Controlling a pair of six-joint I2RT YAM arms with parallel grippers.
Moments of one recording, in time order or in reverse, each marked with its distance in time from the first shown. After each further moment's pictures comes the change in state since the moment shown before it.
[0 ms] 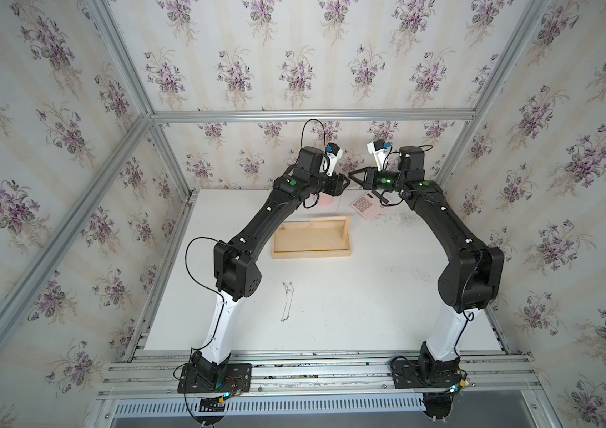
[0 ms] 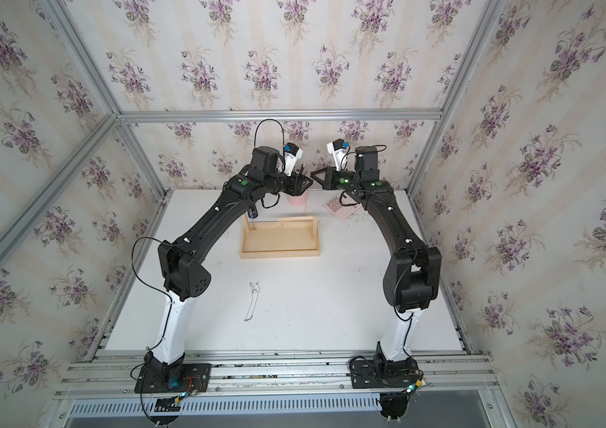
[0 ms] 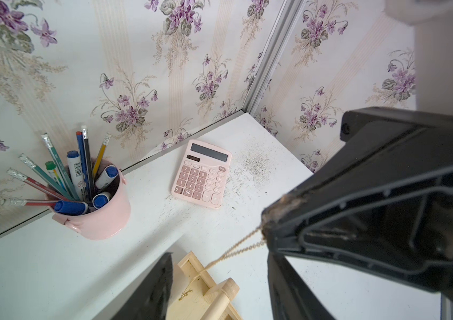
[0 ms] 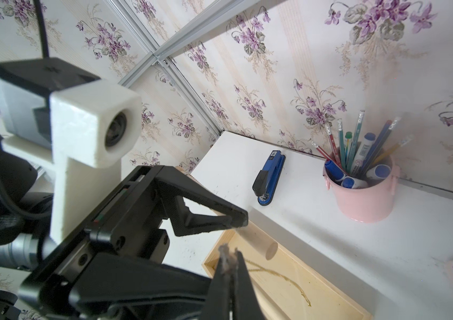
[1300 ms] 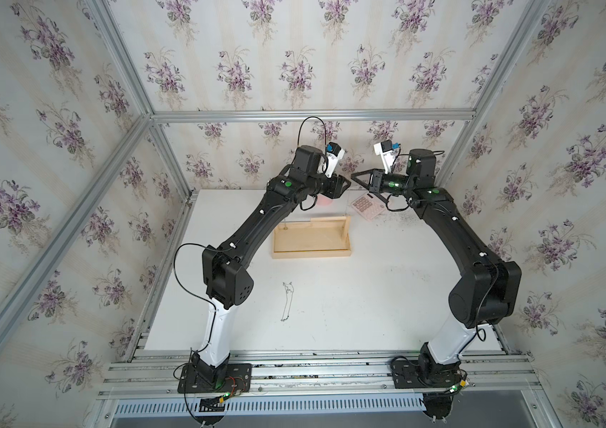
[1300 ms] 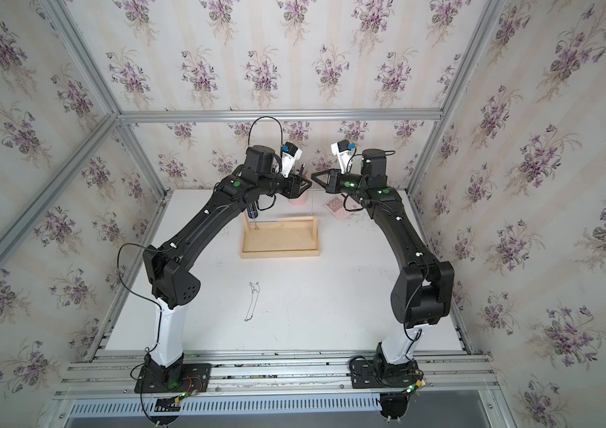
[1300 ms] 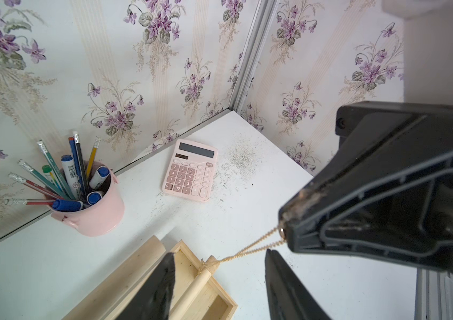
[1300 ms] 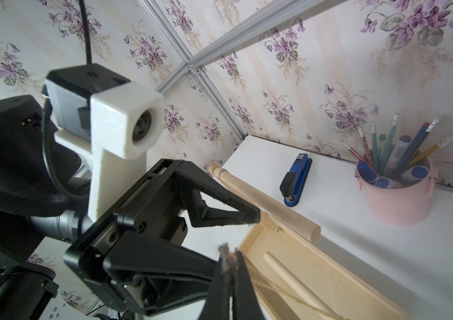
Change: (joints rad) left arm -0.019 -0.134 -0.123 -0.003 0.026 0.034; right arm -0.002 -0.142 -0.146 0.089 -0.081 0.071
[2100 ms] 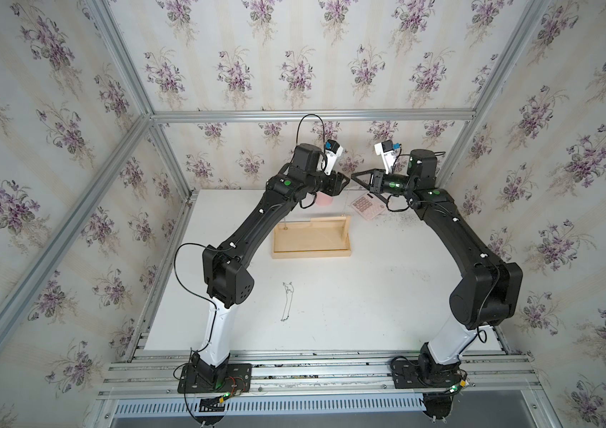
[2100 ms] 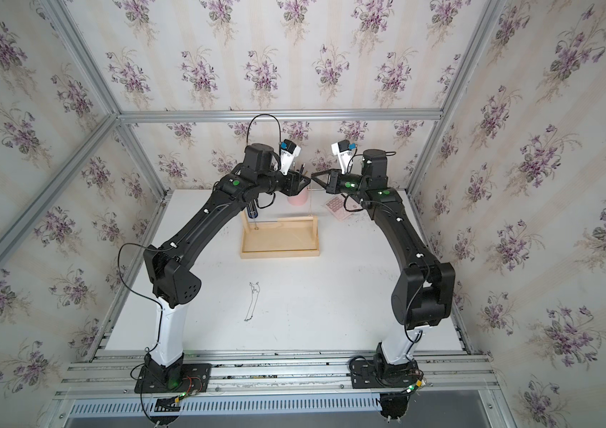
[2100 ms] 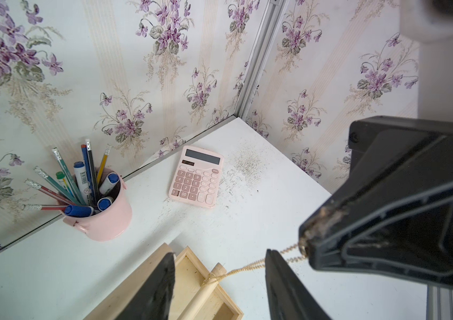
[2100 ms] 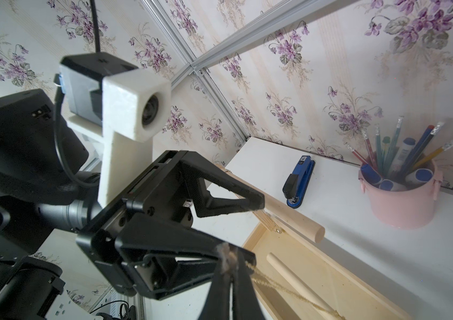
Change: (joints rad) left arm 0.009 0.014 0.029 0.006 -0.016 -0.001; right arm -0.002 -0.012 -0.012 0.024 -0.008 0.007
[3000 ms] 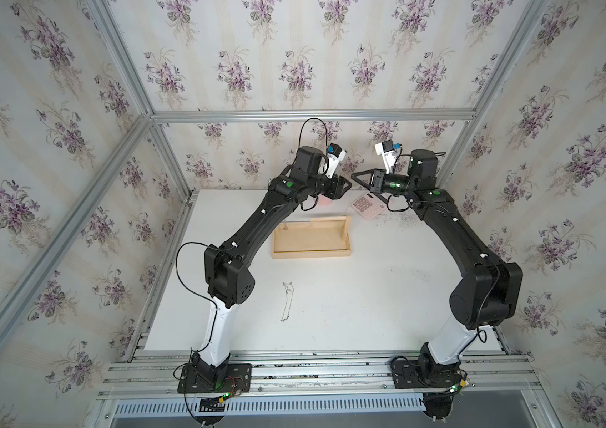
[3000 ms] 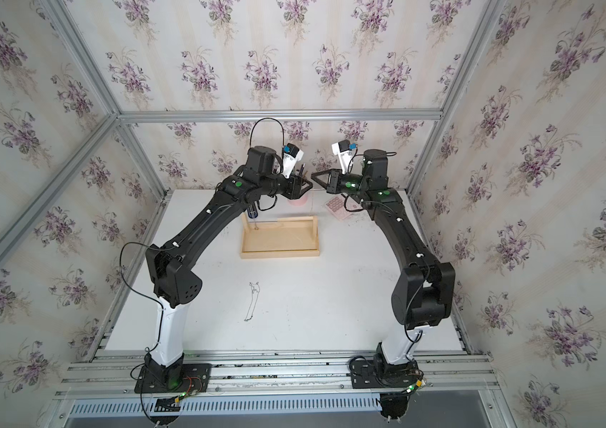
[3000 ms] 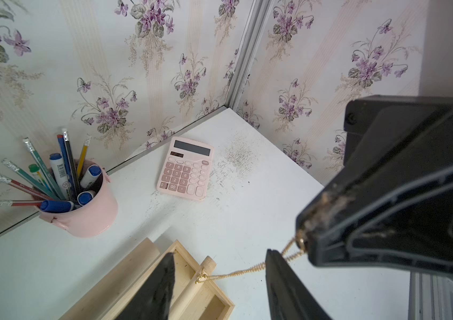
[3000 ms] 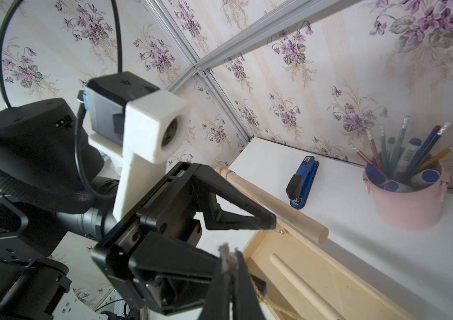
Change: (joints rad) left arm -0.006 -0.001 -0.024 -0.007 0.029 -0.002; right arm -0.003 0.000 -0.008 0.015 -0.018 0.016
